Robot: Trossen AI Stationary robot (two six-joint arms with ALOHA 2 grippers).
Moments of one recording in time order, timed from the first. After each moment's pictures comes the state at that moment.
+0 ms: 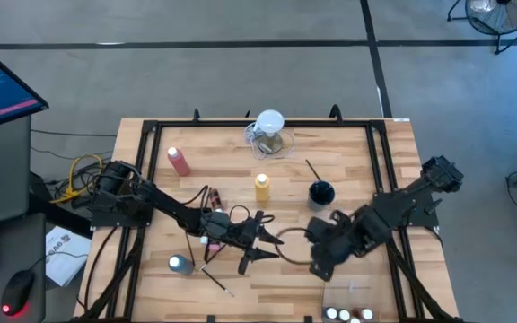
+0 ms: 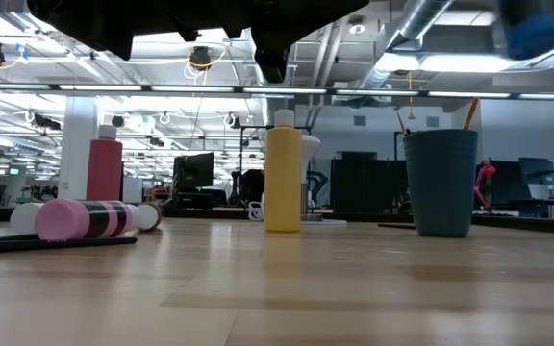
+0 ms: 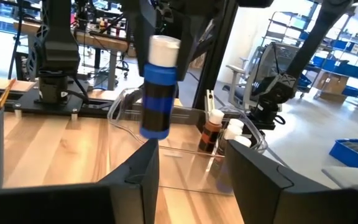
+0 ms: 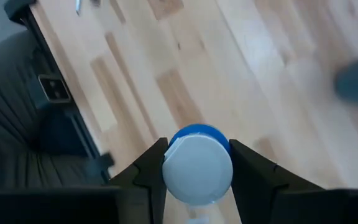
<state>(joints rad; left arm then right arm) -0.35 1.83 0.87 0.94 -0.06 -0.23 0.61 1.63 1.60 -1.23 0.17 1.05</state>
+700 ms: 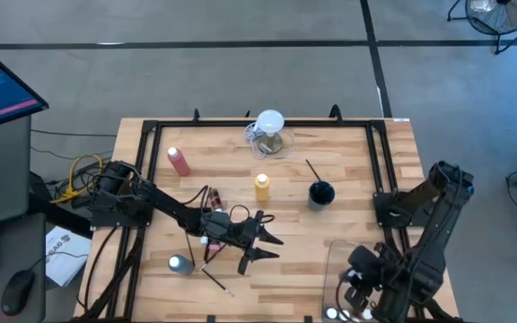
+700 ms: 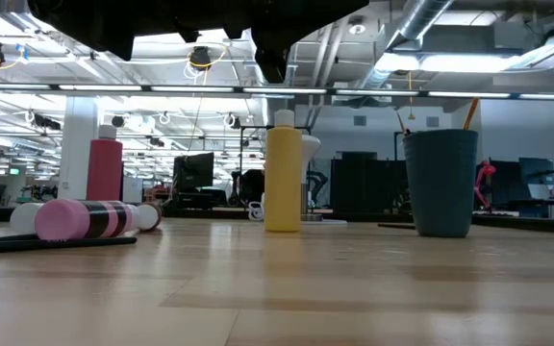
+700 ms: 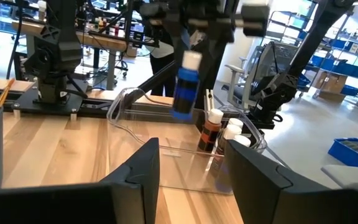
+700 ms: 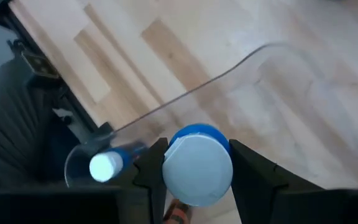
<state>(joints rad) -0.35 1.83 0.87 0.95 -0.05 -0.22 1.04 1.62 1.49 -1.30 0.41 1.73</state>
